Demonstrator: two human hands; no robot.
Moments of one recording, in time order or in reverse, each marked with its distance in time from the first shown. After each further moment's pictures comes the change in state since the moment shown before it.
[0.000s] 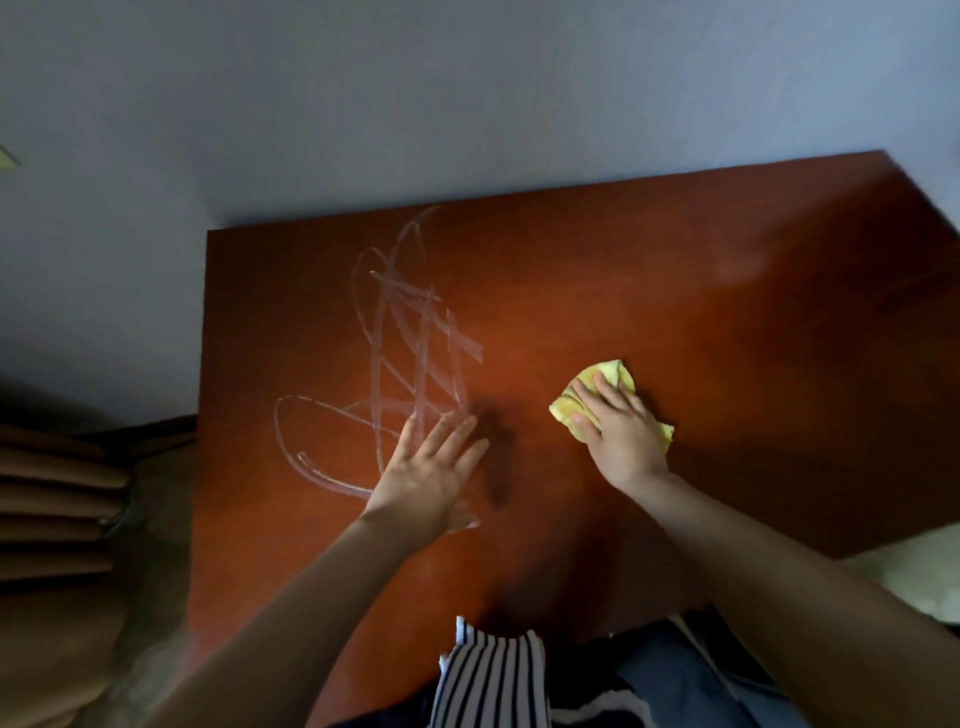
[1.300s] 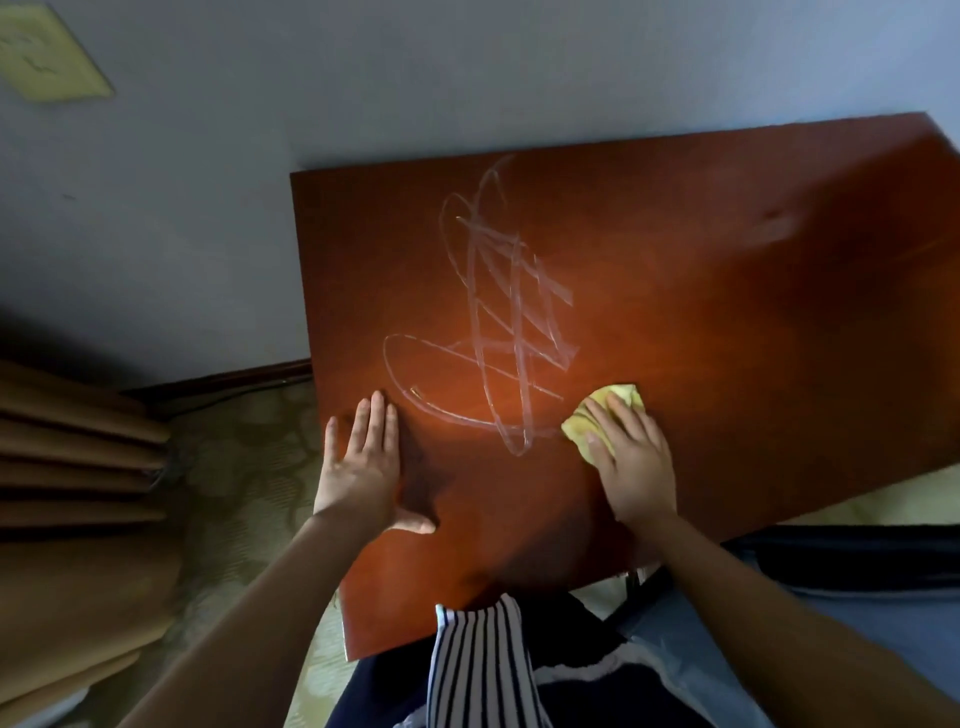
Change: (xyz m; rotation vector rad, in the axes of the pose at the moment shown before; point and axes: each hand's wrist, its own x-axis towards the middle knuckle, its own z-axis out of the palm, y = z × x) left_hand -0.114 -0.112 0.087 -0.108 -0.217 -0.330; right_hand -0.114 -0.118 0.049 0.139 0.094 0.055
